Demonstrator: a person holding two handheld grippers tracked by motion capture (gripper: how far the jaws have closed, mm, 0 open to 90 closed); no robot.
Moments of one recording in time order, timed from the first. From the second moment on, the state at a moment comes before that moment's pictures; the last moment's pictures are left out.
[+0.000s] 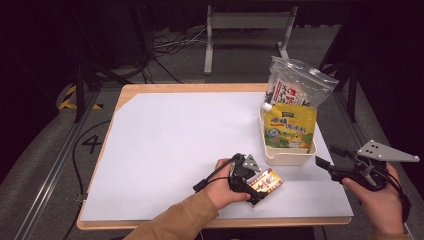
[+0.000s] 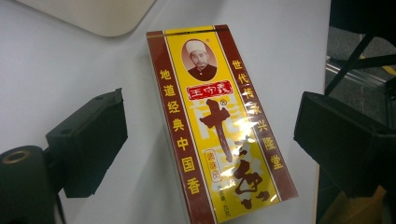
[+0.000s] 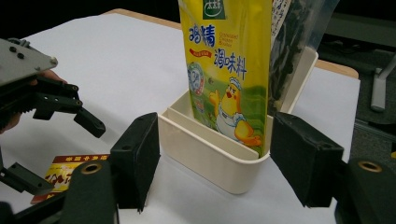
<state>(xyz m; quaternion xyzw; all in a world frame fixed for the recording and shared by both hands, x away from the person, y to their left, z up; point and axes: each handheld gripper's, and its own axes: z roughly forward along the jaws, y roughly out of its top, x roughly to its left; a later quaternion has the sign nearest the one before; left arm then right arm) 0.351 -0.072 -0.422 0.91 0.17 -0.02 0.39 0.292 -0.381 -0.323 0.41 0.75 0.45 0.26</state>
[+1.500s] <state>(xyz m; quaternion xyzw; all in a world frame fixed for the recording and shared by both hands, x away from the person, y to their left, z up) 0.348 -0.073 -0.433 0.92 0.20 -0.02 0.35 0.295 -0.370 -0.322 0.39 0.77 0.45 0.23</state>
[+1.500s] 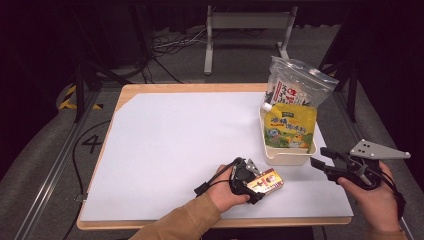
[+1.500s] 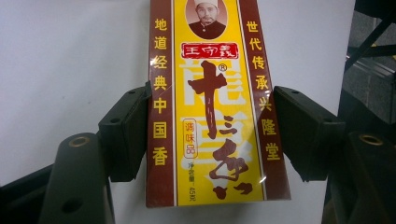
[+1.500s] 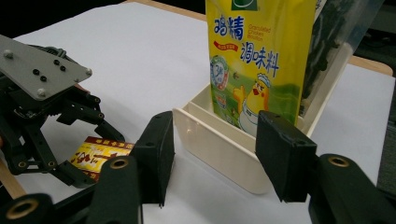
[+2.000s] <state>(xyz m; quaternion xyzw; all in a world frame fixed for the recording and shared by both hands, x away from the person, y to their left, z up) 0.337 -0.058 -0.411 0.91 0.17 -0.01 0.37 0.295 -0.366 -0.317 0.41 0.77 0.45 0.19</state>
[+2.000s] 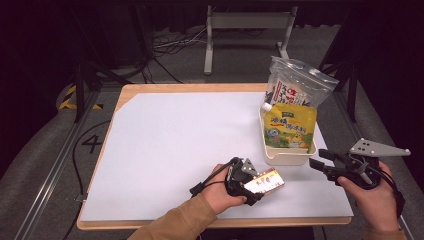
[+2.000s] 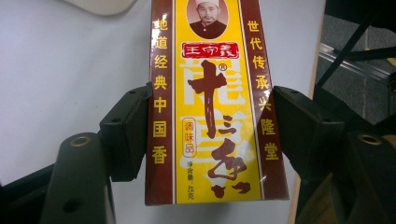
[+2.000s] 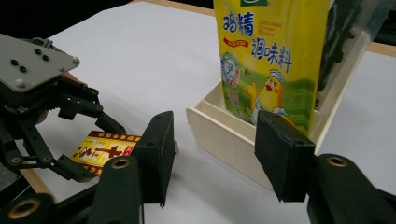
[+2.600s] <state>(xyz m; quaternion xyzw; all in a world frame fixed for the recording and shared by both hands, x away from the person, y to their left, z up) 0.328 -0.033 -0.387 0.87 0.18 0.03 0.46 0.311 -0.334 -0.291 0.37 0.80 0.44 0.14</state>
